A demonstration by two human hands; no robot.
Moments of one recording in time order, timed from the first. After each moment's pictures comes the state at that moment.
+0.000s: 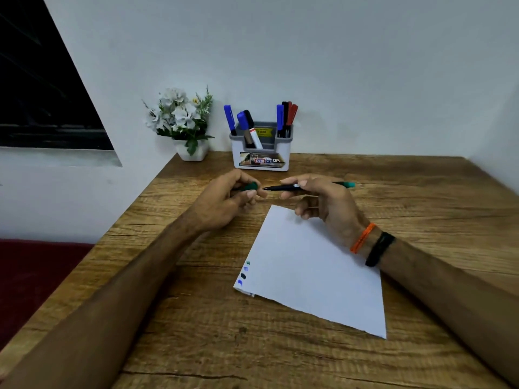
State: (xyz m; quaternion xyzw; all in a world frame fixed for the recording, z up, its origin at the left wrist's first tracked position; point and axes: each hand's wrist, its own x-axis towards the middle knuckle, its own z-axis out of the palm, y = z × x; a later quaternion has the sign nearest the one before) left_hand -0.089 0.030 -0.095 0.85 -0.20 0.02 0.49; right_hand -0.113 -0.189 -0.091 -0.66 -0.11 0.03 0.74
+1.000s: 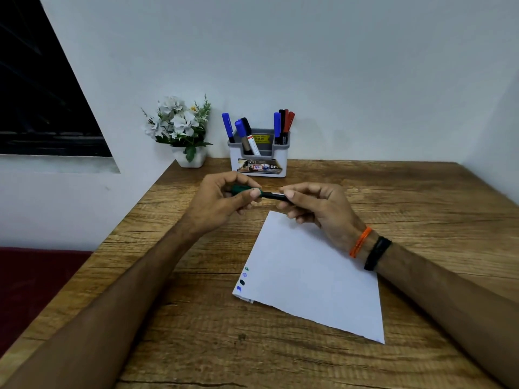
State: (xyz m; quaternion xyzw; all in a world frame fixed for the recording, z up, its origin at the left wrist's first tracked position) left_hand -0.089 0.026 -0.089 0.78 -0.24 0.08 0.58; right_hand -0.104 -0.192 -0.102 -0.67 -0.13 0.00 0.73
